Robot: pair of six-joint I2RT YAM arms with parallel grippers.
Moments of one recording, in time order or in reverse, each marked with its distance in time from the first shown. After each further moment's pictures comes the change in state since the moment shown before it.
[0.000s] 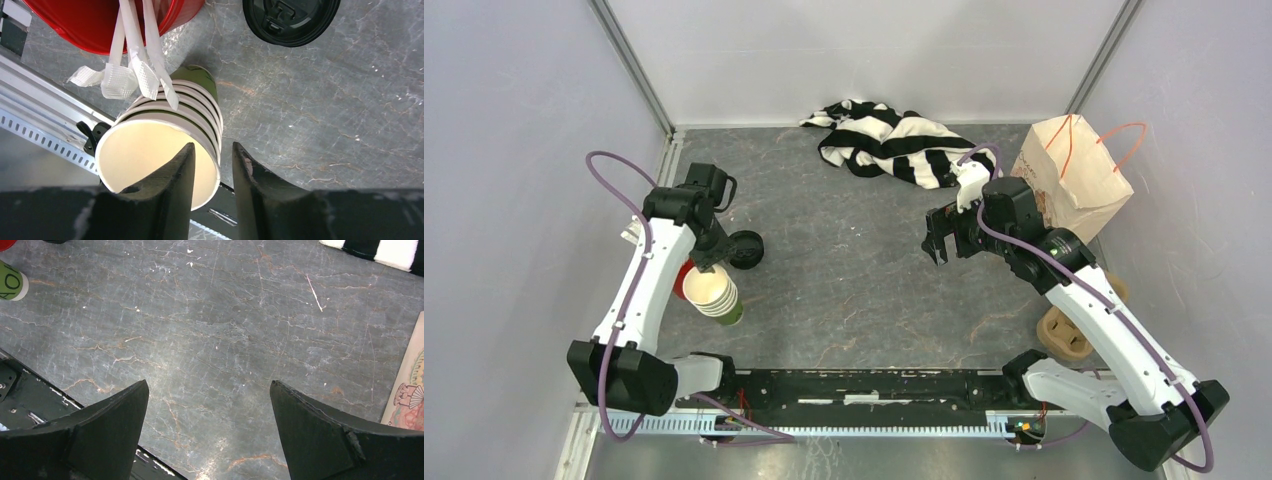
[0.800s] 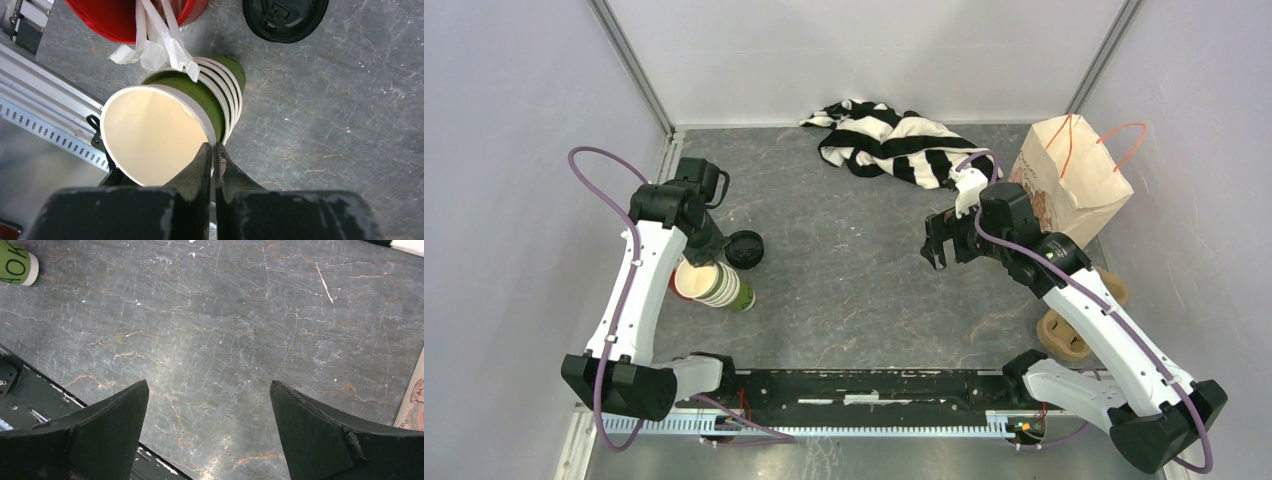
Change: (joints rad) left arm 0.000 -0.023 0.086 -0.082 -0.007 -0.002; right arm 0.000 -0.013 -0.052 0.020 -0.011 0.016
